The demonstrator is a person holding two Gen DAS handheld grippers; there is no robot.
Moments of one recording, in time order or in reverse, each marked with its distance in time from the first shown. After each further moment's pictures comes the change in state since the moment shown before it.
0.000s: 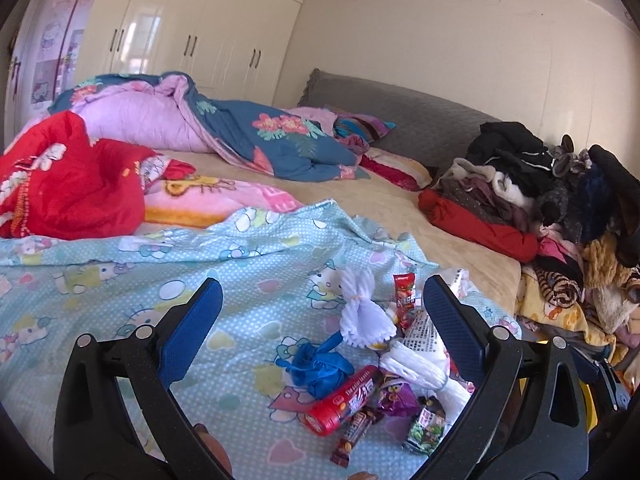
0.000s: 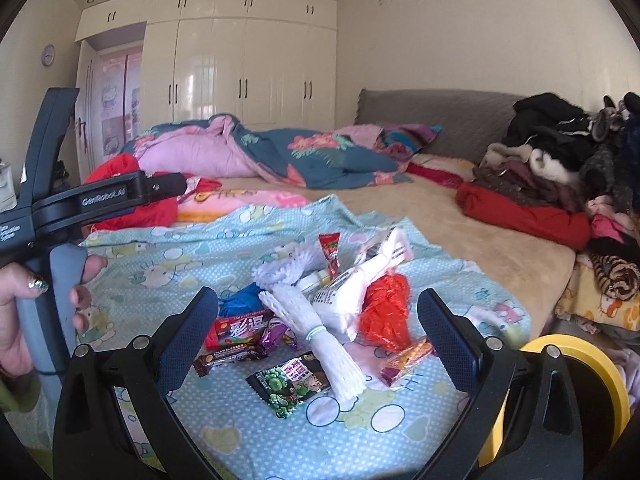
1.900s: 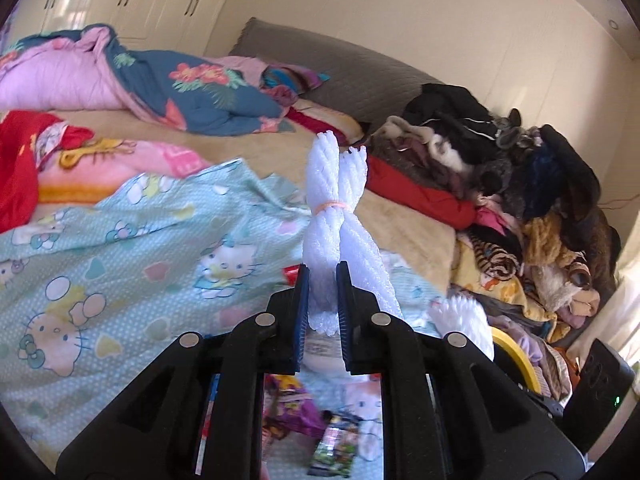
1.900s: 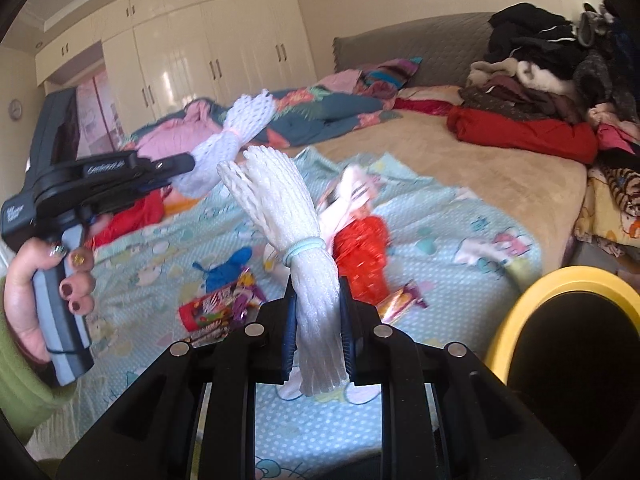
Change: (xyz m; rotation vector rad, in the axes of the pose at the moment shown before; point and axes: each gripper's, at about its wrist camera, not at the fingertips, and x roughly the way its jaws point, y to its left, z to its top) left arm 0.054 -0.056 0.019 0.006 0.183 -0.271; right arm 0.002 -0.078 -0.013 0.242 0.110 0.034
